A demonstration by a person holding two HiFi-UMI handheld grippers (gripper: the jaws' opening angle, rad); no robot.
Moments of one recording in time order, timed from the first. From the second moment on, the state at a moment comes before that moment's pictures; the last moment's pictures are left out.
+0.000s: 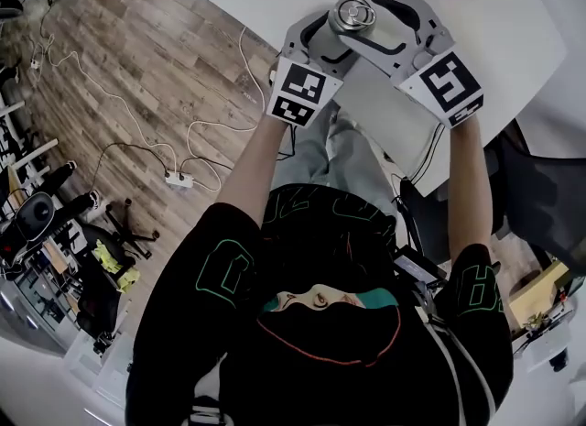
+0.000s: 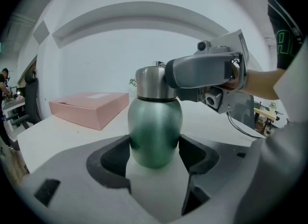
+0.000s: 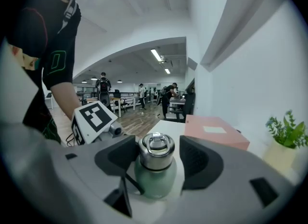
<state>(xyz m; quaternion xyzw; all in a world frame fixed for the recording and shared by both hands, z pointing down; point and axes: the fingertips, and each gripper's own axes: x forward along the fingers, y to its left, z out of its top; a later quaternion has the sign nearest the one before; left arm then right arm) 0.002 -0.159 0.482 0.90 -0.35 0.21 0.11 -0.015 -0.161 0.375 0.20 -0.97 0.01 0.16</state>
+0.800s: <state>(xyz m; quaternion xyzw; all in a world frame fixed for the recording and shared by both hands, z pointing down) 0.003 -0.158 0.481 0.90 -0.35 0.21 0.11 -0.013 -0.164 0.375 0.32 -0.94 0.02 0.13</state>
